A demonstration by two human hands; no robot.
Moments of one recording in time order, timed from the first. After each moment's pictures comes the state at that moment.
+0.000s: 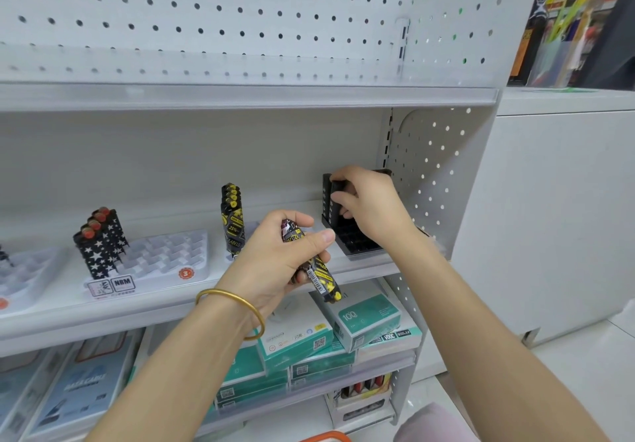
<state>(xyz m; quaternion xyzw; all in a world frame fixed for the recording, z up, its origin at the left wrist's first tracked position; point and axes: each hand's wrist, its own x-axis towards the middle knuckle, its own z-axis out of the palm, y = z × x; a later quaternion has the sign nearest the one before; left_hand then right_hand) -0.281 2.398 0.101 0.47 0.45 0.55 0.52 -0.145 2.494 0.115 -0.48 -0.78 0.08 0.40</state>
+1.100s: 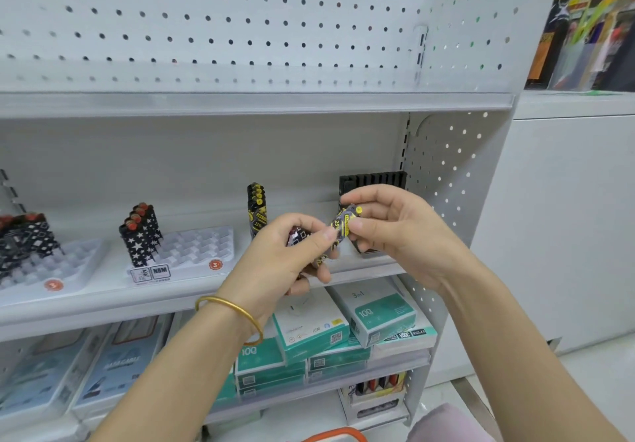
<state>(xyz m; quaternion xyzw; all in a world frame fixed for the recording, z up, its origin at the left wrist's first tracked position) -0.297 2.370 0.107 0.53 0.47 0.53 0.47 -0.131 2.424 0.116 -0.29 -0.66 0.52 0.46</state>
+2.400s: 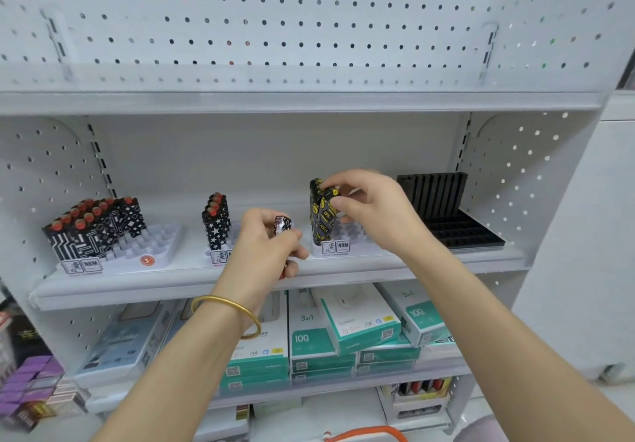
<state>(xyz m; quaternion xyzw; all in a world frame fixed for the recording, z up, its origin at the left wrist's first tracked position) -0.362 2.351 0.106 0.43 0.55 0.61 0.37 -0.227 2.444 0.122 -0.32 -0.80 0.25 0.44</state>
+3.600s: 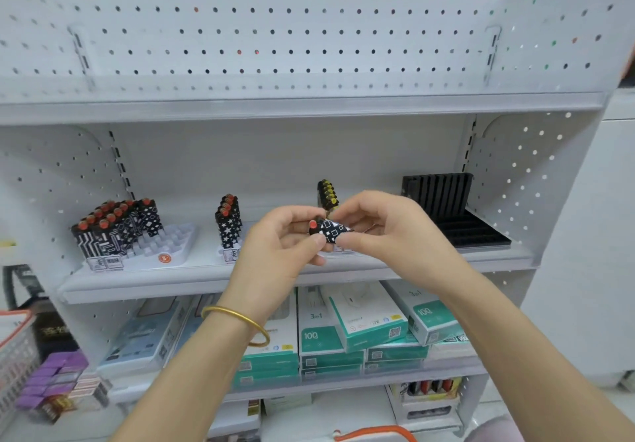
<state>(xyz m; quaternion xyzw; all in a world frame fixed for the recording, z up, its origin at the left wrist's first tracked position) -0.355 2.328 0.110 0.54 0.47 0.62 0.32 -0.205 2.391 0.124 -0.29 -0.82 0.31 0.39</state>
